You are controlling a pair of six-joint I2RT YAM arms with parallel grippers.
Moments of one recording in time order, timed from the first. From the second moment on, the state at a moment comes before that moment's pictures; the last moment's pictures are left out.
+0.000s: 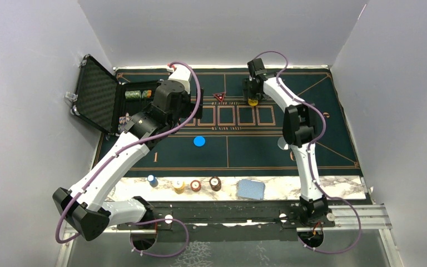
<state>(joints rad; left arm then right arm) -0.64 1.20 1.31 -0.54 -0.35 -0.19 0.31 2.47 2.17 -0.73 0.14 0.18</state>
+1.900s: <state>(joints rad) -0.64 1.18 1.32 -0.53 -0.33 -0.25 0.09 1.74 1.46 -0.59 0.03 0.26</state>
